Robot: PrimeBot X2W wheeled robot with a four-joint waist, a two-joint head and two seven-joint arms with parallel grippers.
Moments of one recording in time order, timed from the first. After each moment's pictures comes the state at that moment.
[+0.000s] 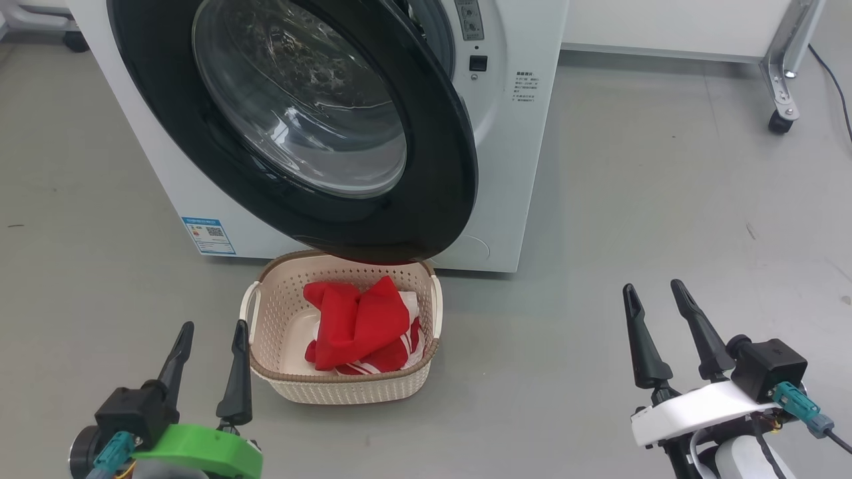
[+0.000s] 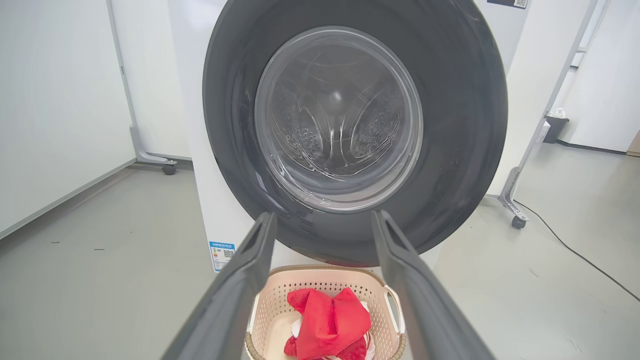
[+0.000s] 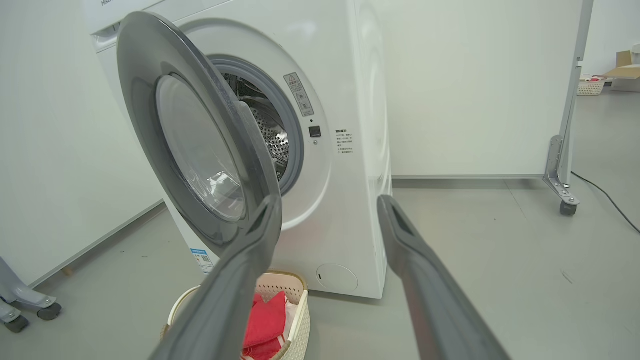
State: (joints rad) left arm -0.02 0.16 -0.25 0.14 -0.51 0.00 -0.25; right arm 0.01 -0.13 0.23 0.11 0.44 0.12 -0.25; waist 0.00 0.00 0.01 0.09
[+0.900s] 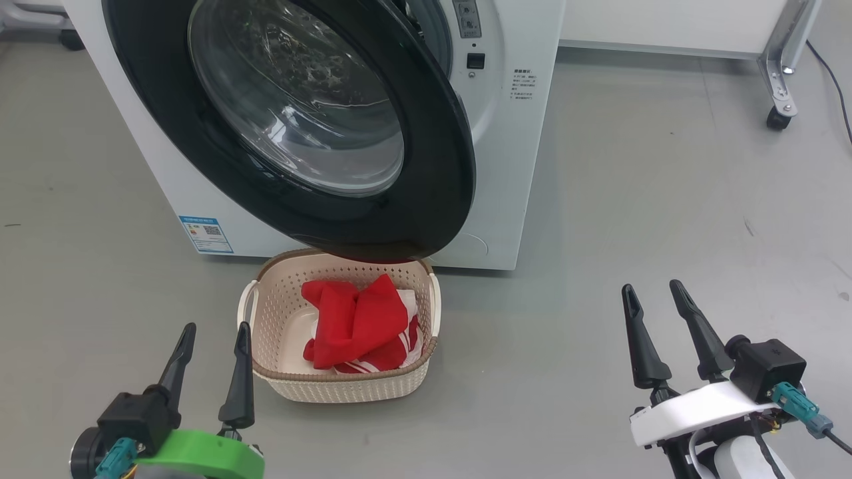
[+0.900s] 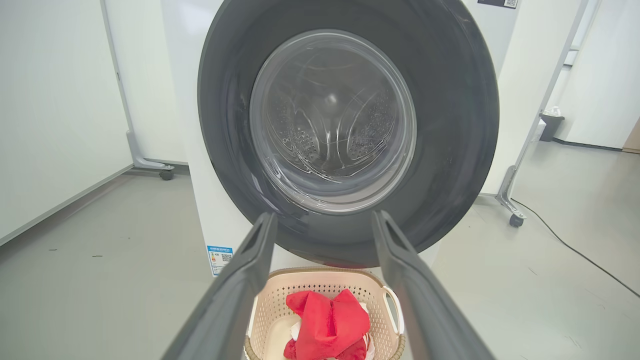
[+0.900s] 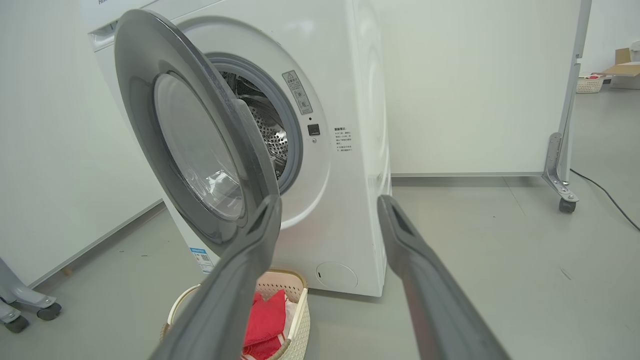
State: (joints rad) left arm 0.01 0.13 -0.22 0.12 -0.45 -0.02 -0.25; right arm 0.01 -0.13 0.23 0.11 0.44 0.12 -0.25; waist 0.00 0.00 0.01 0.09
